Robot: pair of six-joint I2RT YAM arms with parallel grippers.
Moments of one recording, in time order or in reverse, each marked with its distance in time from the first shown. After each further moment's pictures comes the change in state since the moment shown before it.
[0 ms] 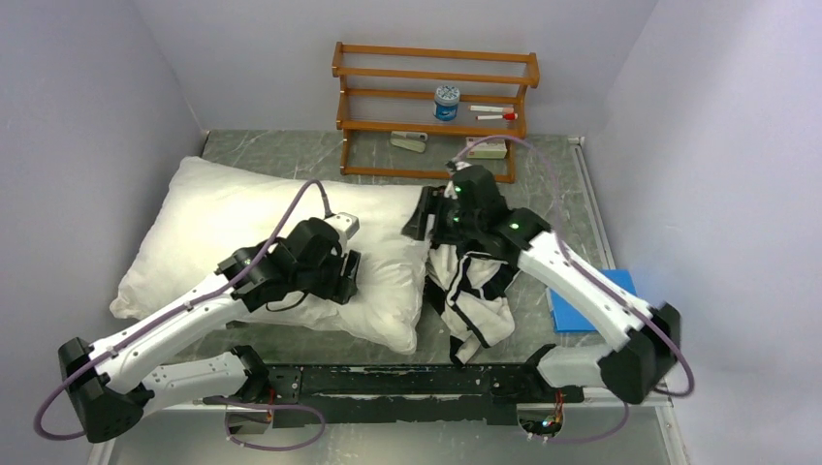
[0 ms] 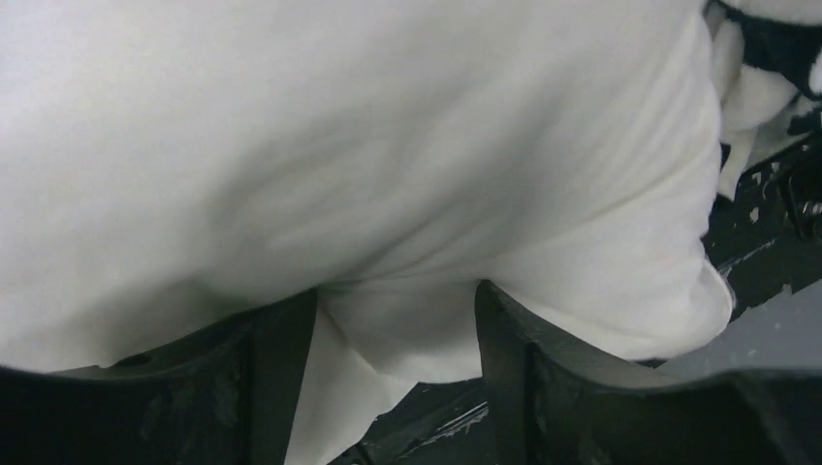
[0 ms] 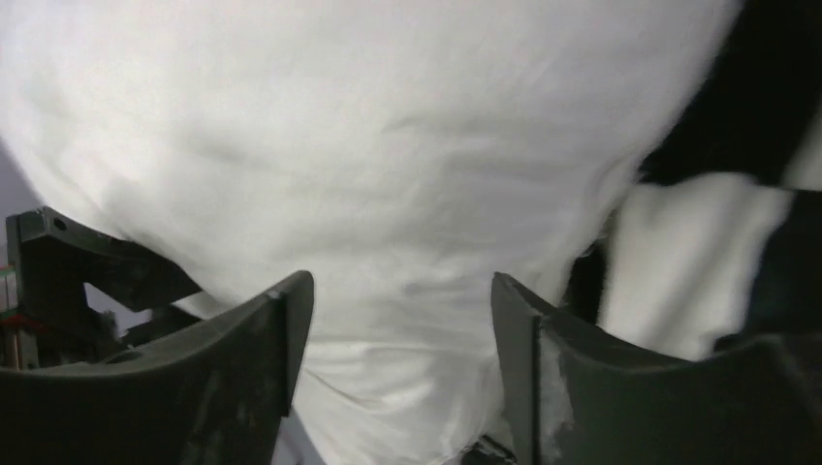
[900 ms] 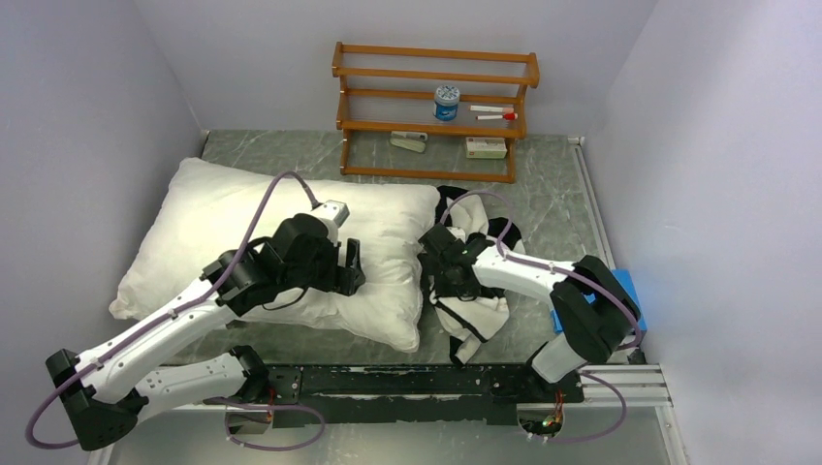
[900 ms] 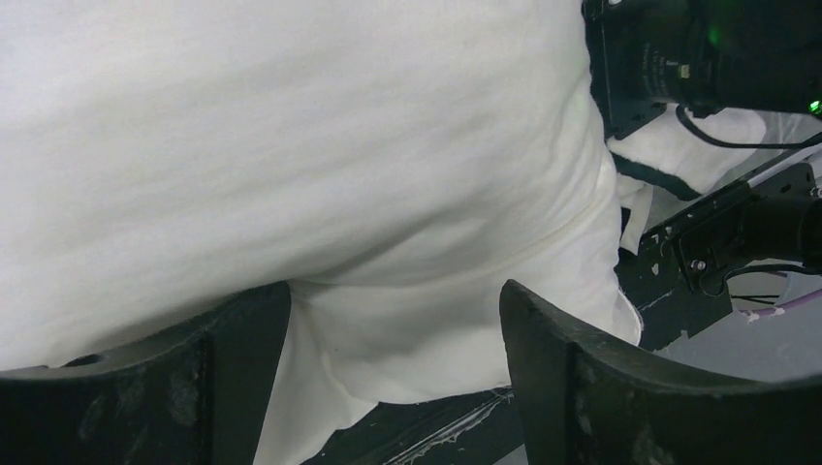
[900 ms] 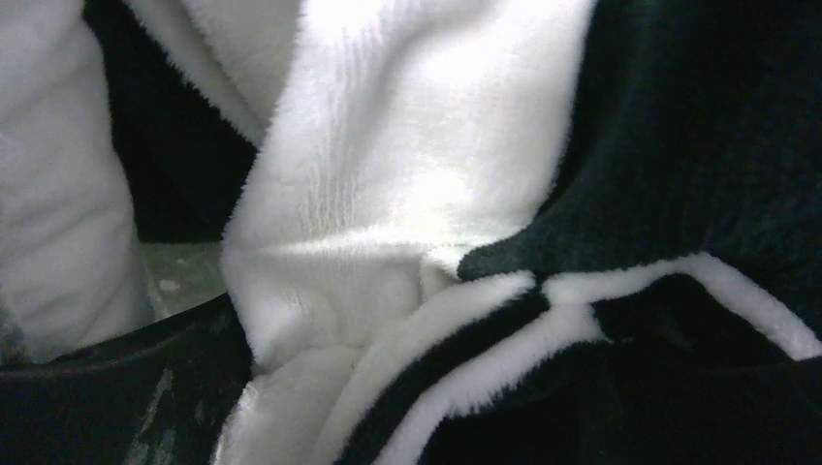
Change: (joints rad) left arm 0.000 -0.036 0.016 0.063 -0.014 -0.127; right arm 0.079 0.212 -0.309 -0.060 0.335 -0.068
